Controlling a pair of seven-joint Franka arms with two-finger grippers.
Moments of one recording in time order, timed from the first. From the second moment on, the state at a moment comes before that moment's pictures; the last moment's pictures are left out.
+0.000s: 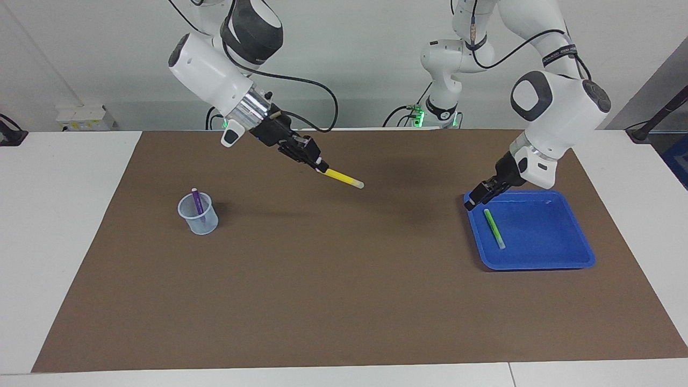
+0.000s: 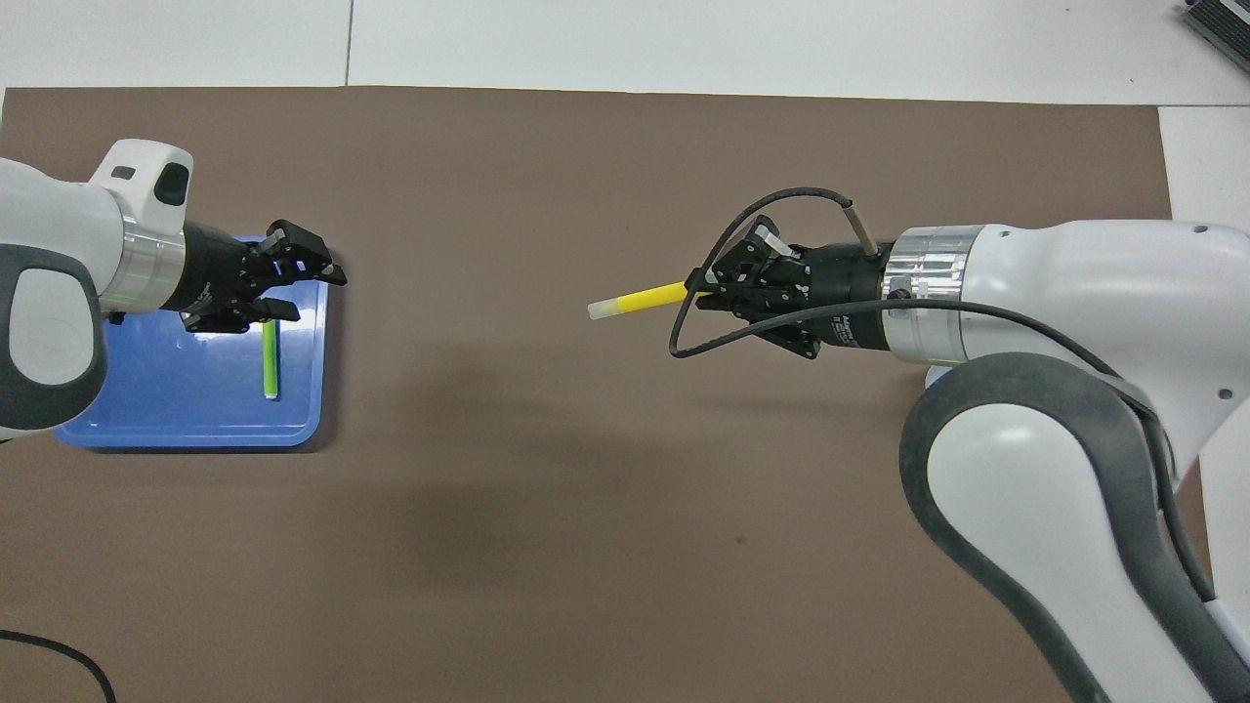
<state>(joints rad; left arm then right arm) -0.15 0.09 0.03 -1.86 -0.44 2.02 -0.45 -0.02 0.00 0.36 -1.89 0.81 2.24 0.62</state>
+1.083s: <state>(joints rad) -0.34 0.03 0.03 -1.92 -0.81 2.39 -1.12 -0.02 0.00 0.36 -1.89 0.81 2.25 0.62</state>
